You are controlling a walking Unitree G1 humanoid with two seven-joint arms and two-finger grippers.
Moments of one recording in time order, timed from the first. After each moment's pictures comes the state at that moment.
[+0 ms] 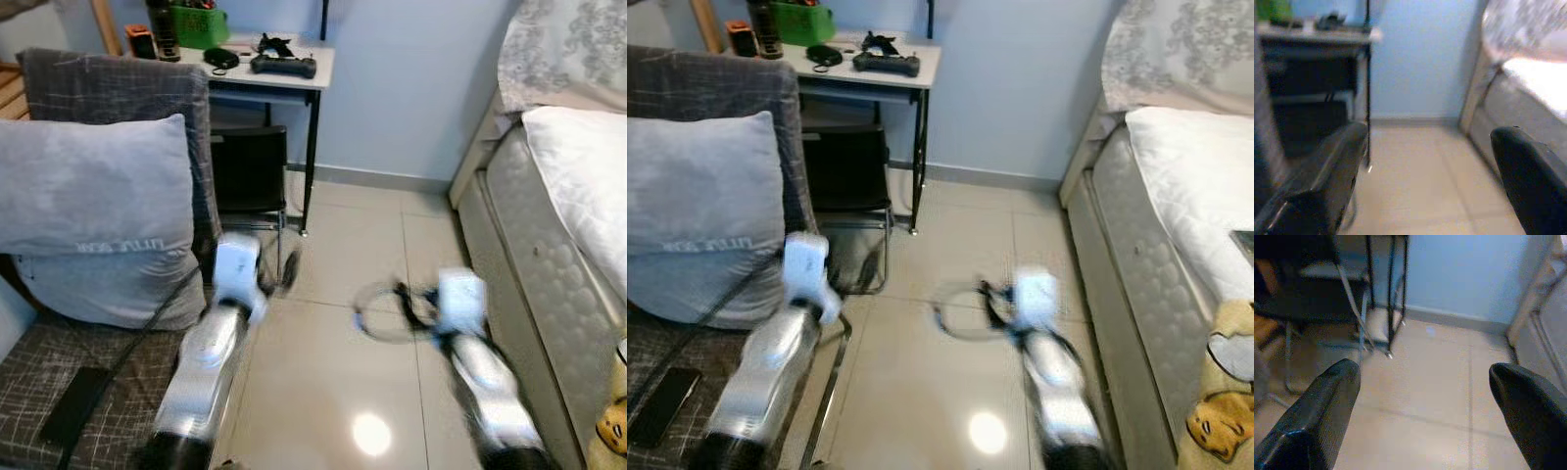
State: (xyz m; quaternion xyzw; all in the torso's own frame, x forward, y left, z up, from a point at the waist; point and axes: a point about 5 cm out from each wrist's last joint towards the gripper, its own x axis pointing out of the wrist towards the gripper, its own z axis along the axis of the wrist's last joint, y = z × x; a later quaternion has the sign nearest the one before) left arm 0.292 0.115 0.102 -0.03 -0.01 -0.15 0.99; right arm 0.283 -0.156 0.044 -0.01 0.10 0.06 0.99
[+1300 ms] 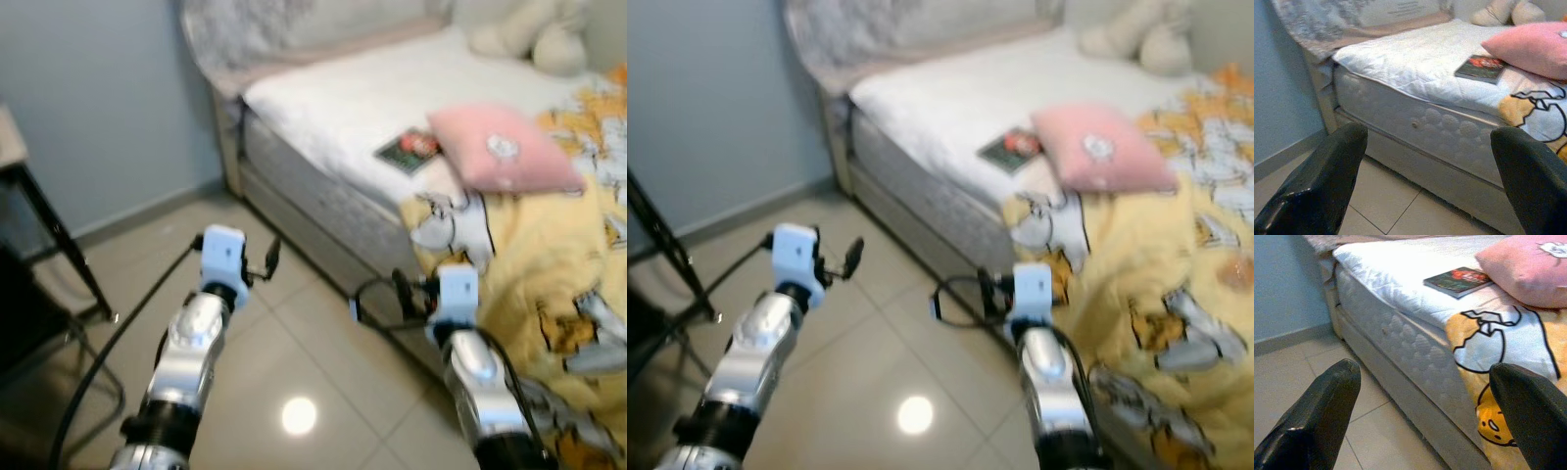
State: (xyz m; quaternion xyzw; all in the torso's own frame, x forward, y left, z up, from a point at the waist) left arm 0.307 0.142 0.084 0.03 0.02 -0.12 0.99; right arm 0.284 -0.163 0.042 -0.01 0.08 0.03 1.00
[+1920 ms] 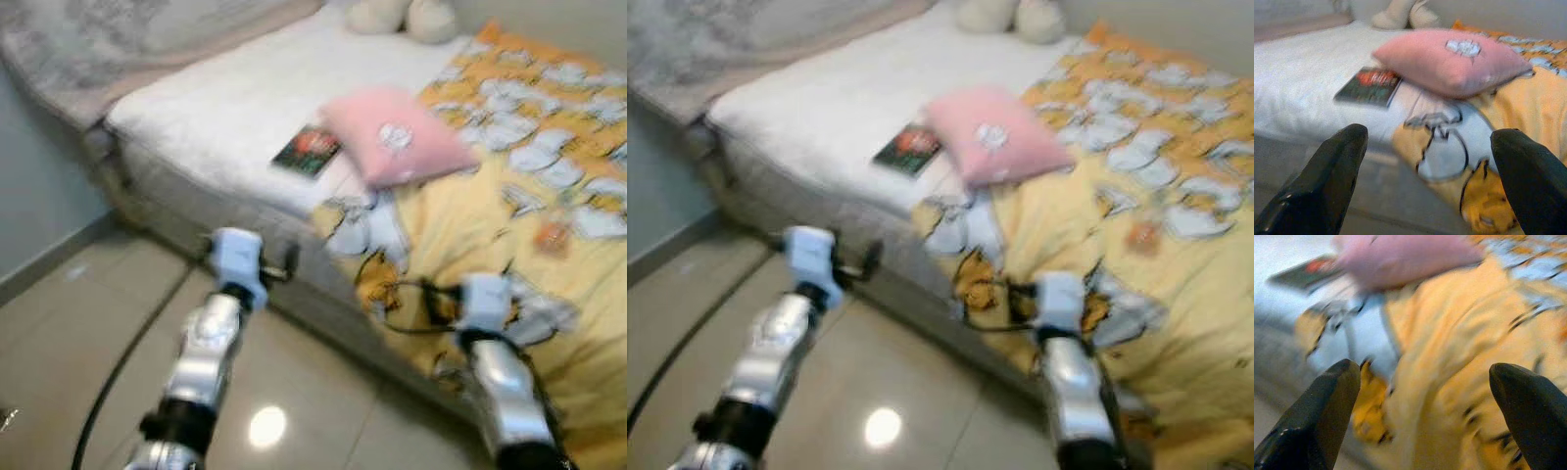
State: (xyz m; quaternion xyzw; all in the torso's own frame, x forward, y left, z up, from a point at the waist) left arm 0.307 0.126 0.080 0.00 0.02 -0.15 0.99; right arm 0.274 -0.193 0.033 0.00 0.09 -0.01 1.00
